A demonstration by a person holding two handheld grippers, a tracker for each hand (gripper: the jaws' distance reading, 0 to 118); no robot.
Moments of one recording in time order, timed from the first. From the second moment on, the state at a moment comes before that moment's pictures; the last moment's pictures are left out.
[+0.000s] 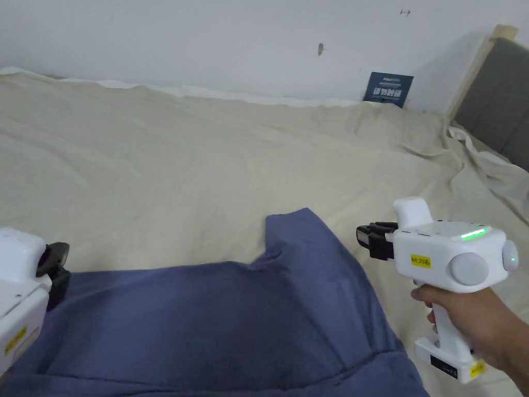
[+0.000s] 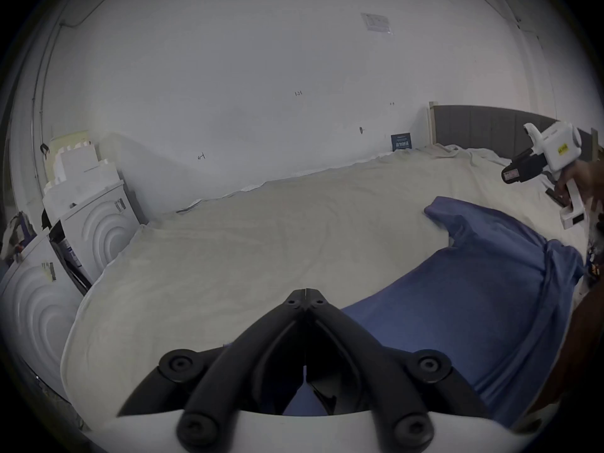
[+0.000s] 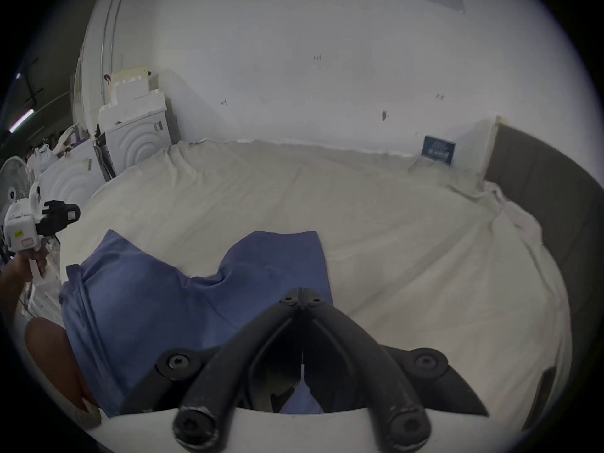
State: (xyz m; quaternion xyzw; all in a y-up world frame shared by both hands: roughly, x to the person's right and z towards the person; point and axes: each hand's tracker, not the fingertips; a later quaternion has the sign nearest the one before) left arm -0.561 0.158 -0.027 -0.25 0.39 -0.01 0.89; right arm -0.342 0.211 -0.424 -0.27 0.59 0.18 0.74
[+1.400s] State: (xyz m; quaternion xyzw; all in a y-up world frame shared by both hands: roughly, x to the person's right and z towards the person) left arm -0.651 0.102 0.016 -0.31 0.42 0.06 0.85; right arm -0.442 0.096 -0.491 -0.23 0.59 0.35 0.69
